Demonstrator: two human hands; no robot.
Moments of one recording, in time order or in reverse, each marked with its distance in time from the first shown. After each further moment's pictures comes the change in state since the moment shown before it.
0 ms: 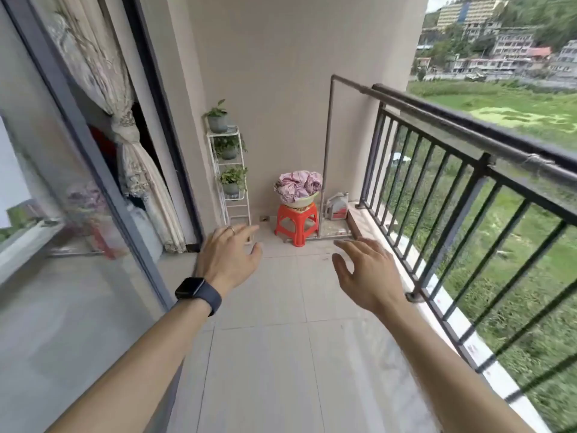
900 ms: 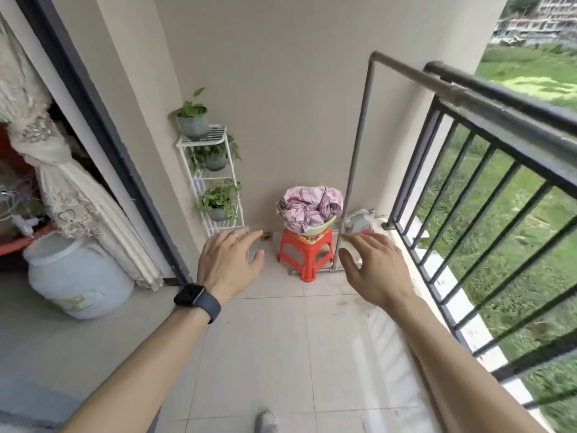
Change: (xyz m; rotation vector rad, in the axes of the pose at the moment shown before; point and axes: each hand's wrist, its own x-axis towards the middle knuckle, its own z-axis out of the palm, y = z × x) left_hand 0.510 -0.103 0.242 0.100 -0.123 -0.018; right_hand 0.501 0.162 0.276 0.057 -0.084 0.004
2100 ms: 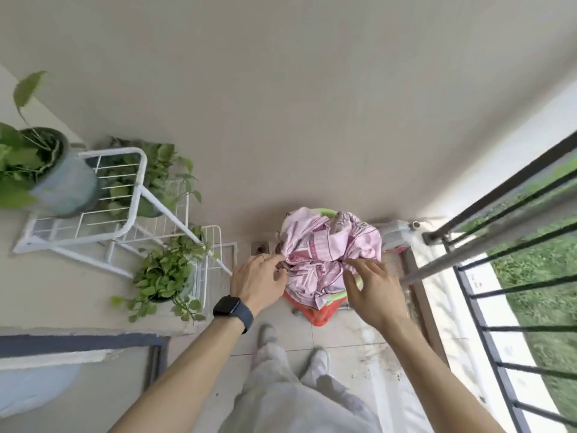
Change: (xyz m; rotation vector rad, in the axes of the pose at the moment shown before) left_hand 0.673 -0.109 0.344 -0.172 -0.436 -0.094; right_hand 0.592 0.192 0.395 0.079 -0.376 0.319
